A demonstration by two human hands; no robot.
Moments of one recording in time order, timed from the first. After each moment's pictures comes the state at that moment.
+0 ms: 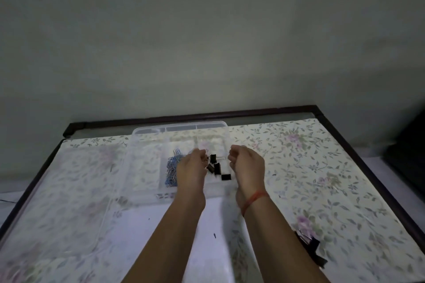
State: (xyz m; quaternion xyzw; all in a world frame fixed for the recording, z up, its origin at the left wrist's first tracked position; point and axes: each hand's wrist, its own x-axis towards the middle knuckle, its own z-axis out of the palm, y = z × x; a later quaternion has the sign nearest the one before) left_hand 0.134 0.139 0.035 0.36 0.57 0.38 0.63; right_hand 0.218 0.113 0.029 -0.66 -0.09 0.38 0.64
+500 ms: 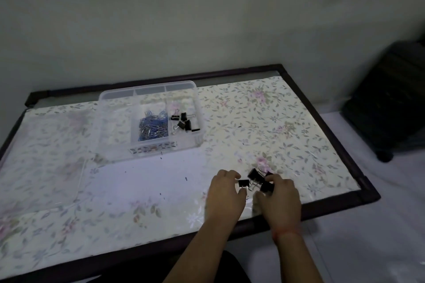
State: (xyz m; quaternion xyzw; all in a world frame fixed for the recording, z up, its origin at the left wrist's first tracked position) left_hand 0.174 -0.020 -0.053 0.78 0.49 0.12 0.36; right_hand 0.269 -0.091 -0.053 -0.91 -0.27 0.16 0.25
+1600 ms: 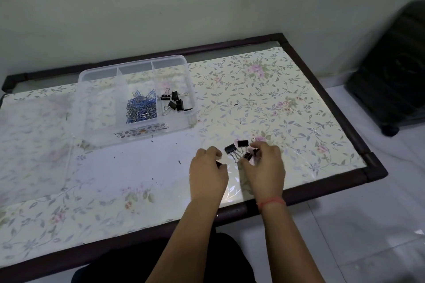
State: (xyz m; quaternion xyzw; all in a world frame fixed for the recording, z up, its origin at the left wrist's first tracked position) left_hand 0.168 -0.001 -0.064 0.75 0.56 0.15 0.32; right_hand 0.261 -0.060 -0.058 -0.87 -0.26 0.17 0.37
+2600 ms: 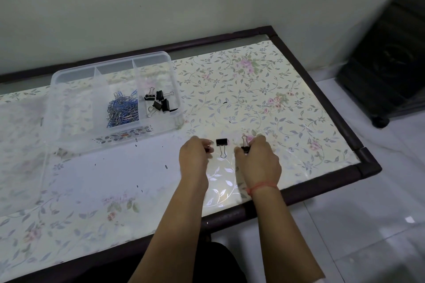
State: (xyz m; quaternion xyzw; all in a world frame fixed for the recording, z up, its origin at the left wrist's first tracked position) left_hand 0.196 0.033 -0.048 0.34 0.64 0.22 0.65; right_hand 0.285 -0.042 -0.066 -0.92 -0.25 0.17 0.24
